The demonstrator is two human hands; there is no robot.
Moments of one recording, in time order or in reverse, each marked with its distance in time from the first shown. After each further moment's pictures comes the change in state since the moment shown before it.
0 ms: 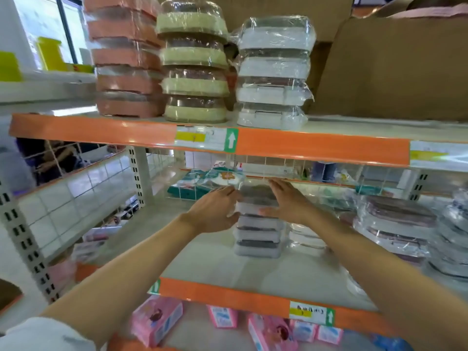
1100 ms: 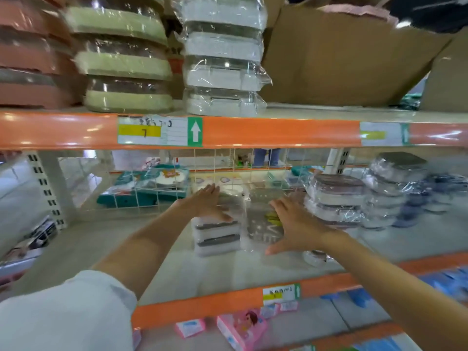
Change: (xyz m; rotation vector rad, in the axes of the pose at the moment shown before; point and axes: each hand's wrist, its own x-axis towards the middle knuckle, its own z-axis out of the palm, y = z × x) left_hand 0.093 -0.010 0.074 -0.105 -0.546 -0.012; right_hand -0.098 0.013 0.012 -0.006 -0.108 0.276
